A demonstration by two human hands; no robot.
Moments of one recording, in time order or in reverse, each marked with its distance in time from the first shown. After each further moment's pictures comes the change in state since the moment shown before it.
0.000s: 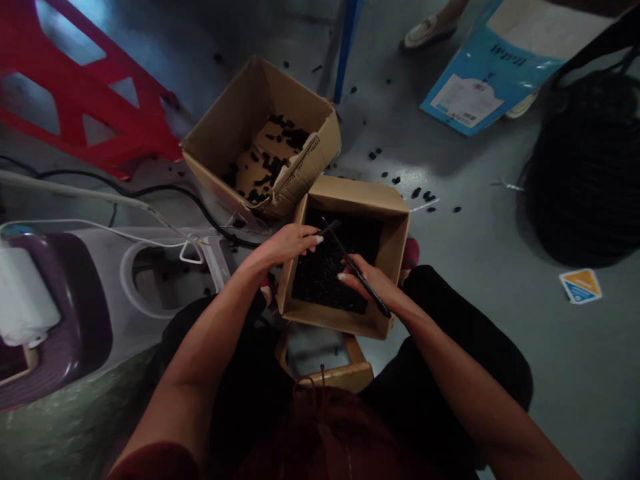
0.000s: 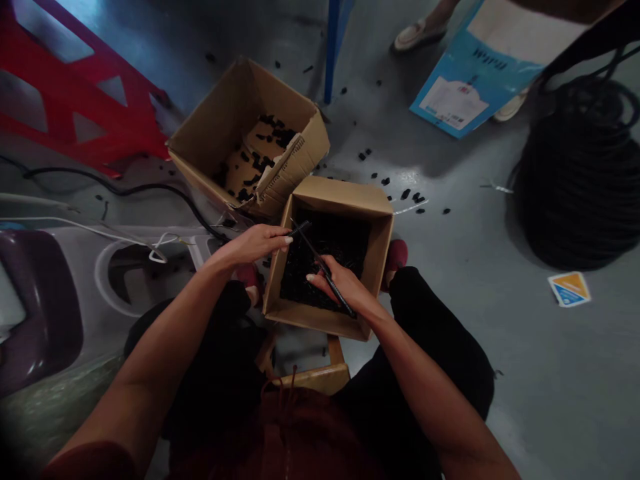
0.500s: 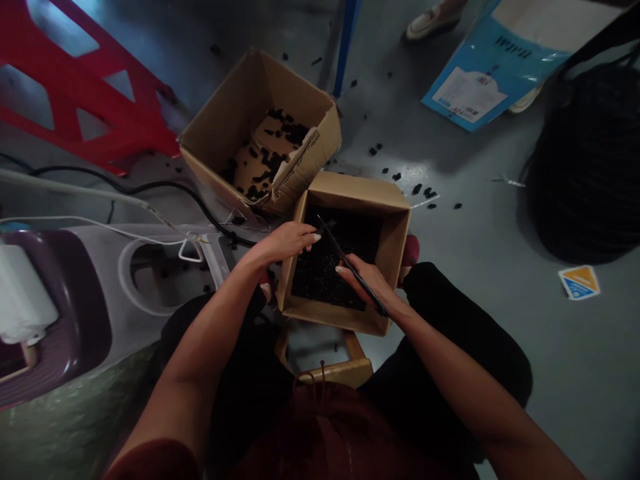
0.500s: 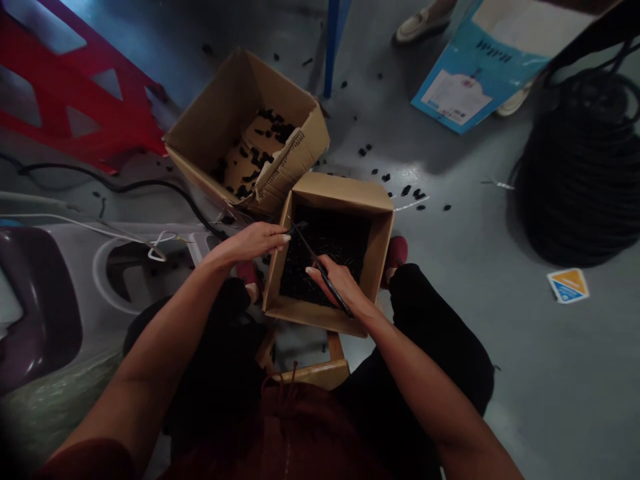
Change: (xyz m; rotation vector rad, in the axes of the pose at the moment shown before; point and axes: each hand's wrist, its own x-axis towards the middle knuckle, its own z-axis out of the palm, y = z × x) left_hand 0.002 -0.005 -0.001 0.108 -0.025 0.015; right_hand 0.001 -0.006 0.011 -0.045 0.061 0.028
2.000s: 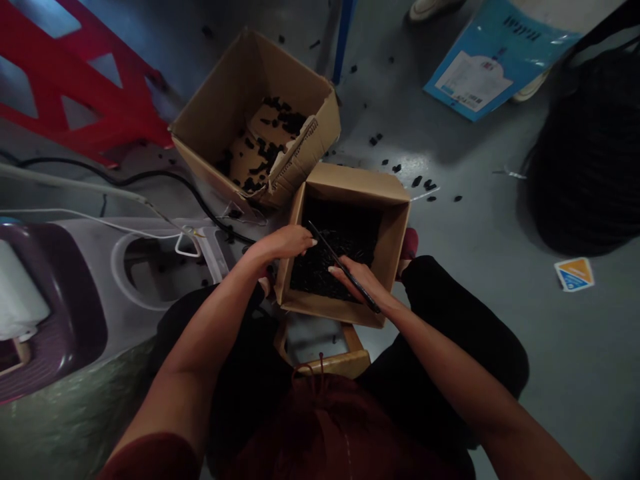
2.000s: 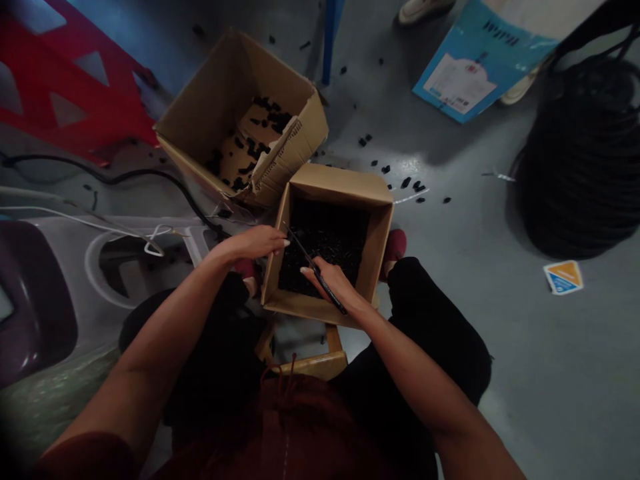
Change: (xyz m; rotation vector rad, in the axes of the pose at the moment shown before) left_hand 0.020 -0.022 0.016 0.470 -0.220 0.087; right_hand 0.003 0.014 0.020 -0.050 -0.081 0.045
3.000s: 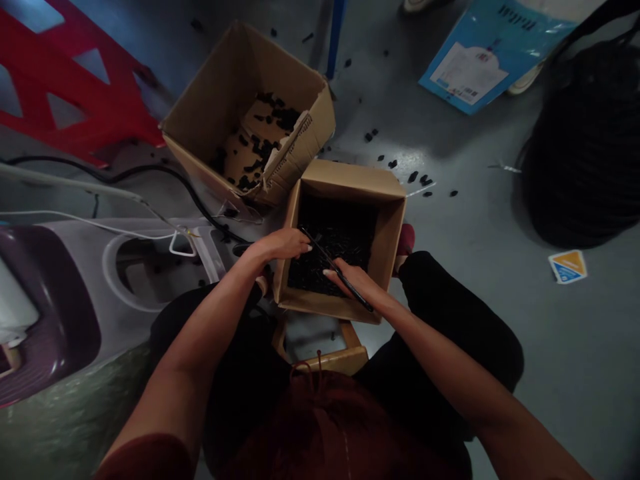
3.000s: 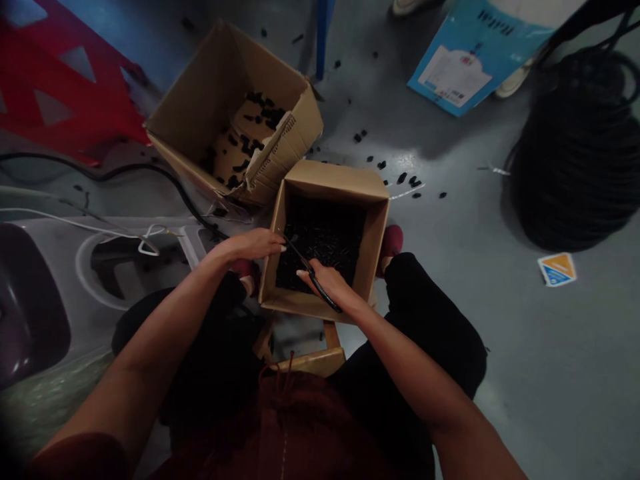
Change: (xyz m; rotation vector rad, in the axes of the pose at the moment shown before) left_hand 0.006 -0.003 0.014 -0.042 -0.085 -0.043; right_hand 0.000 0.008 0.008 -0.190 -0.093 0.031
